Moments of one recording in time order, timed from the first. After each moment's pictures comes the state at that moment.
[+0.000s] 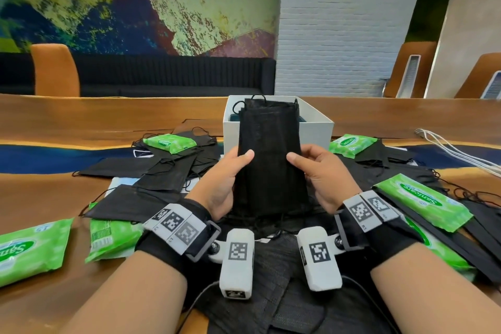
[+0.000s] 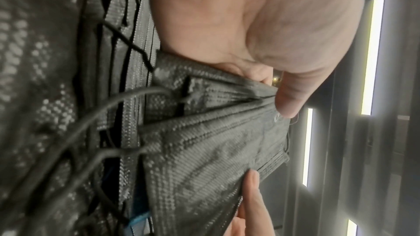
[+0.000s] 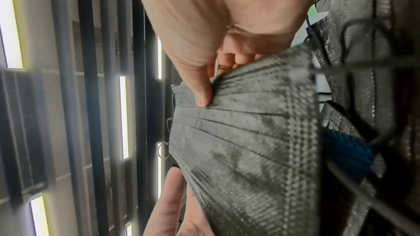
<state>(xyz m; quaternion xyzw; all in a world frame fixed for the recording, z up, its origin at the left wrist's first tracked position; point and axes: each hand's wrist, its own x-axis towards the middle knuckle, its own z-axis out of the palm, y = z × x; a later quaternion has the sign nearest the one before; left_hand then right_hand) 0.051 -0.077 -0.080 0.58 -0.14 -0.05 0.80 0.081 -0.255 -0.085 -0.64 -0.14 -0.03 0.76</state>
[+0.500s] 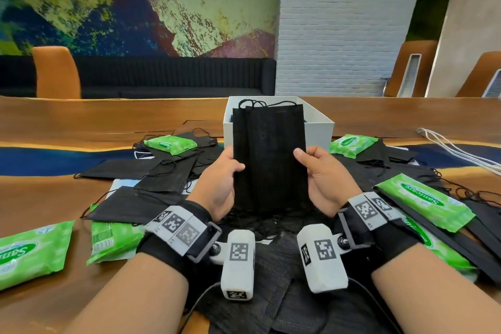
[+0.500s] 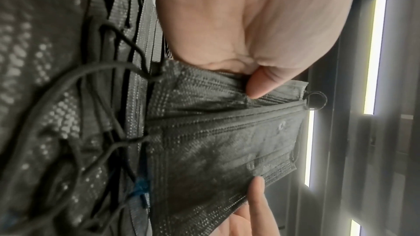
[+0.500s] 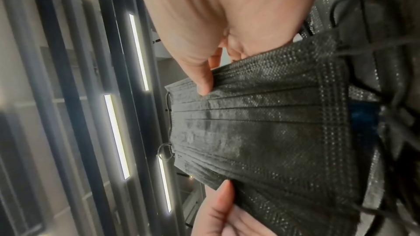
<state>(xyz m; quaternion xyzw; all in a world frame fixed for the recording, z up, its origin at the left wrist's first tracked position) 0.058 -0.076 -0.085 0.56 -0.12 0.01 0.82 0.080 -0.253 -0.086 -0.58 -0.10 -0.01 0.81</state>
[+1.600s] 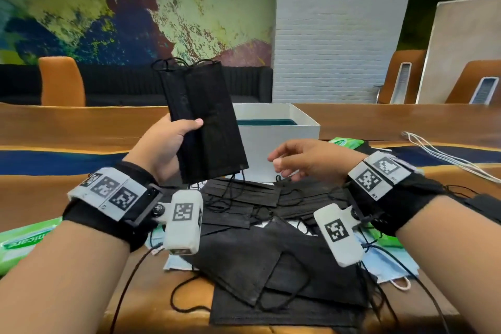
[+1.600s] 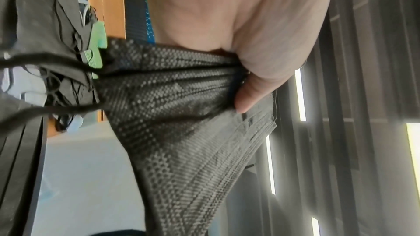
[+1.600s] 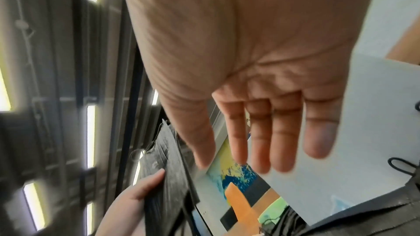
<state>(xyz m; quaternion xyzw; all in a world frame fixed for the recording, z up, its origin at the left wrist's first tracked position) 0.003 -0.017 -0.004 0.62 -0.09 0.11 0.77 0.025 -0.261 -0.013 -0.84 -0.22 0.13 0.48</state>
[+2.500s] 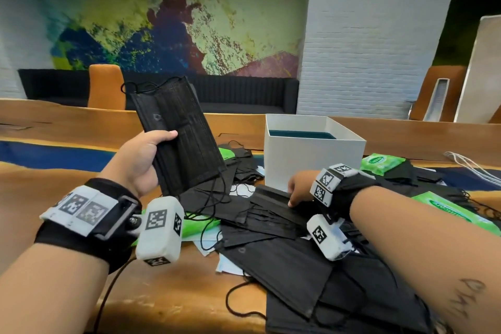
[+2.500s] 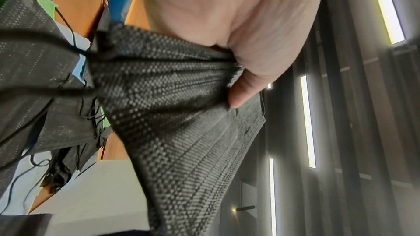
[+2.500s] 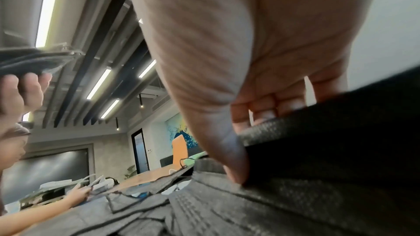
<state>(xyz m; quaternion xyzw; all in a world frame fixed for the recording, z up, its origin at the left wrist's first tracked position) -0.038 0.086 -0.008 0.59 0.03 0.15 0.79 0.078 -0.168 -0.047 -0.98 -0.16 0.12 -0.04</state>
